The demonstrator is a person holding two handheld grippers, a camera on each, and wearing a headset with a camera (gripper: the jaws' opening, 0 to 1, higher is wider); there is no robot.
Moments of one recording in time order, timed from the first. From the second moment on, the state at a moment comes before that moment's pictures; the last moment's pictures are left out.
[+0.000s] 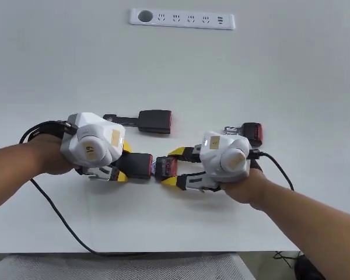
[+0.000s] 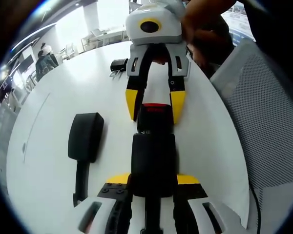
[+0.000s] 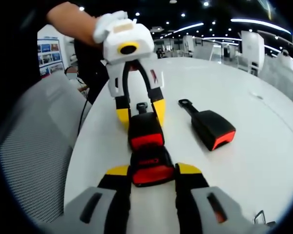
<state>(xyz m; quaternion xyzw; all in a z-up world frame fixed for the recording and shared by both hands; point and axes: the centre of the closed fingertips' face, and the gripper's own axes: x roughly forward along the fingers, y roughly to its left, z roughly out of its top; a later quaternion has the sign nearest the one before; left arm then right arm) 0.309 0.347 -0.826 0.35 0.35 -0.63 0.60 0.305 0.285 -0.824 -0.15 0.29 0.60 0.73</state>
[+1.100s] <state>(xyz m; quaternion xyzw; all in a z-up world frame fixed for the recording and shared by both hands) 0.309 0.348 -0.824 0.31 0.31 -0.65 0.62 0.306 0.284 -0.825 -0.18 0.27 0.60 0.73</state>
